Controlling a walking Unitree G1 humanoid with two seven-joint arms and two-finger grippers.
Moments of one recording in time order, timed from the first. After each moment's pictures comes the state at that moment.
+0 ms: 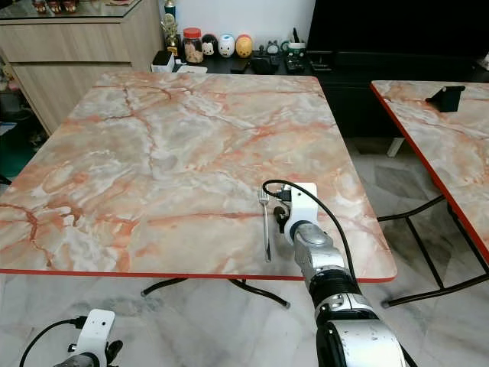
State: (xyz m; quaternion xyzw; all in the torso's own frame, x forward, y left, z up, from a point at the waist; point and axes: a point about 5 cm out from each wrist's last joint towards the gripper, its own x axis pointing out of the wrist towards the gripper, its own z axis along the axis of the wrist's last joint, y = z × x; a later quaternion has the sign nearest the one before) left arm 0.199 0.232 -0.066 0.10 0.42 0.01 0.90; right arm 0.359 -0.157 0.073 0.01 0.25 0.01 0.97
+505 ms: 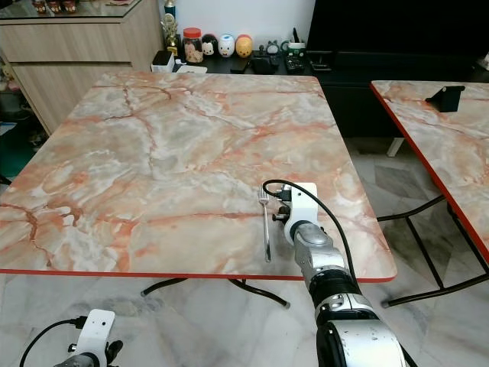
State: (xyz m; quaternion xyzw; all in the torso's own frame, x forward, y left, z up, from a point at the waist) left arm 0.199 0.231 -0.066 0.10 0.42 0.01 0.90; right arm 0.359 -0.157 0.073 0.01 0.25 0.01 0.97
